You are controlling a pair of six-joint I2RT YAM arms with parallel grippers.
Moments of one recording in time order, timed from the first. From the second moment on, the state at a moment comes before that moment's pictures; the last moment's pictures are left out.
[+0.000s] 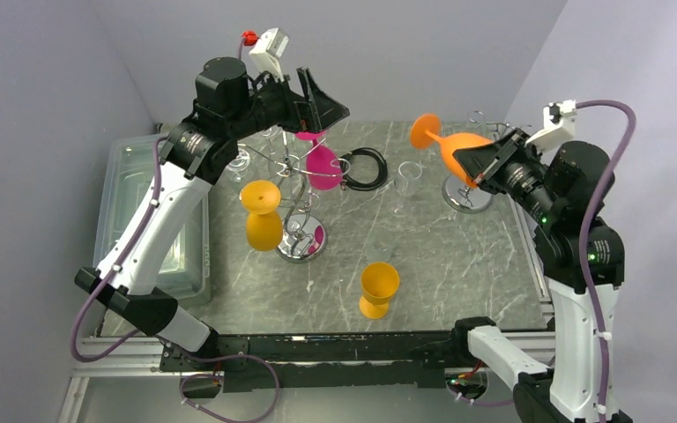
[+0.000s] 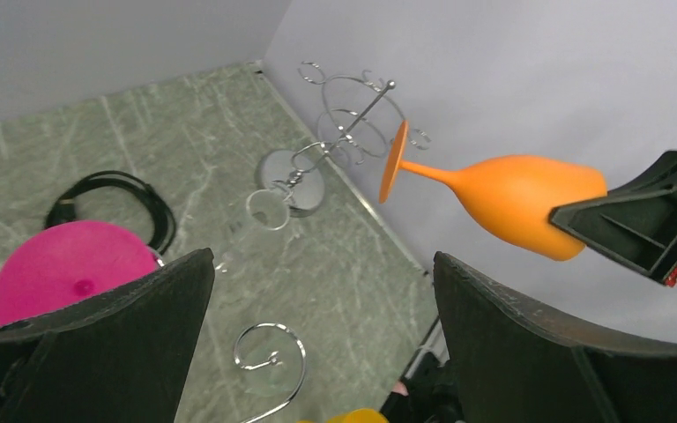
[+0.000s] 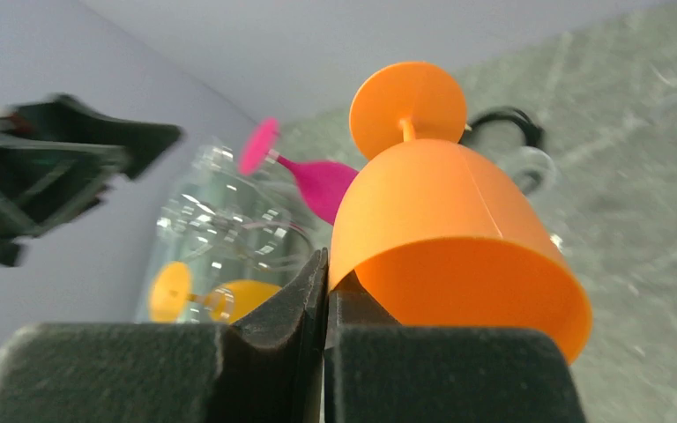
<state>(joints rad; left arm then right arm) -0.54 1.52 1.94 -0.49 0.38 -0.55 0.11 0.94 1.60 -0.77 -0.28 0.68</state>
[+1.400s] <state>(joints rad) -0.62 1.40 1.96 -0.70 -0.07 -0.19 0.36 1.56 1.43 -1.04 0.08 0.41</state>
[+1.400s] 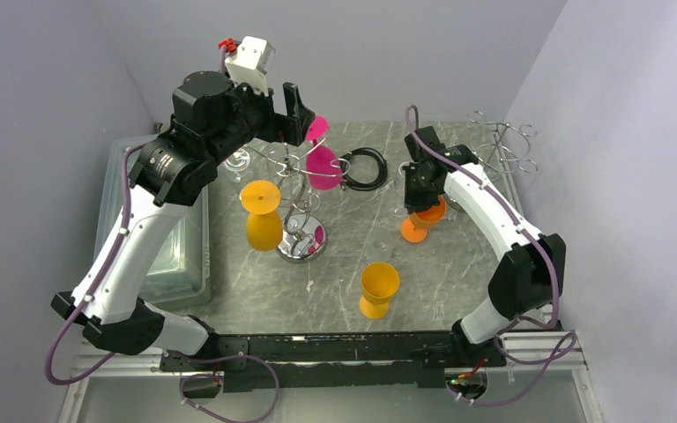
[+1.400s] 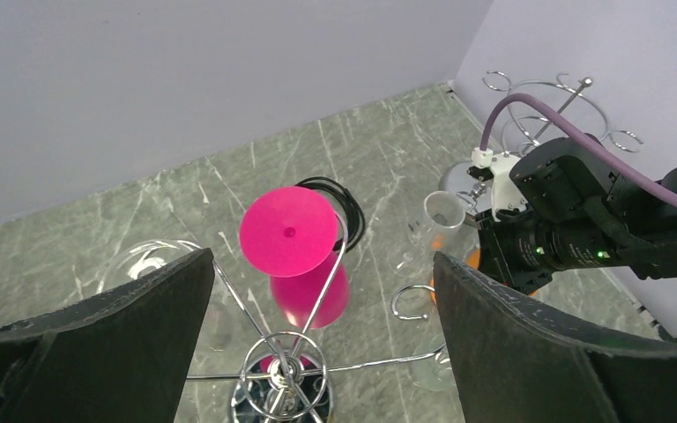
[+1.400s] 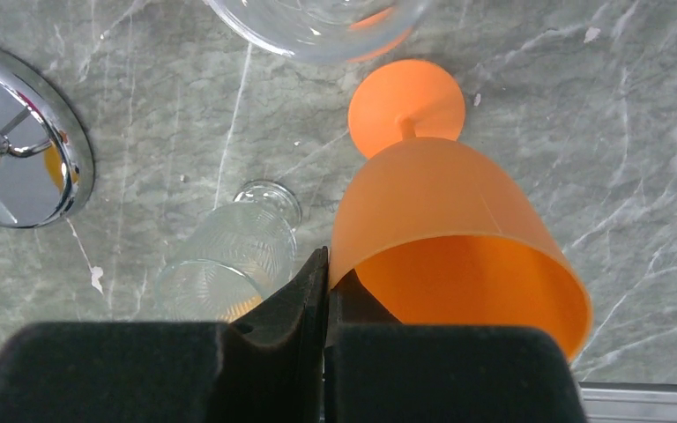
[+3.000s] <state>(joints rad) -0.62 1.51 2.06 -0.80 -0.12 -0.15 0.41 1.44 1.56 -1.05 0.11 0.42</state>
